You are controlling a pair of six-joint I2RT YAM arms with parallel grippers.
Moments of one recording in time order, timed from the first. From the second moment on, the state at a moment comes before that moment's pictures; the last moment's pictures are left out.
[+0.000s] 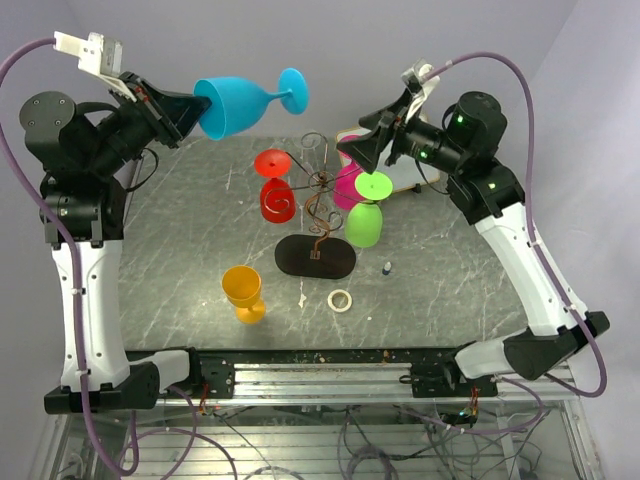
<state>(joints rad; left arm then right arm) 0.05 1.19 1.77 -0.36 0.73 -0.43 0.47 1.38 1.70 -0.30 -0.57 0.07</state>
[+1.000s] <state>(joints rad) -0.08 1.15 1.63 -0.22 0.67 -0.52 0.63 1.62 2.01 -0.33 -0.38 0.16</state>
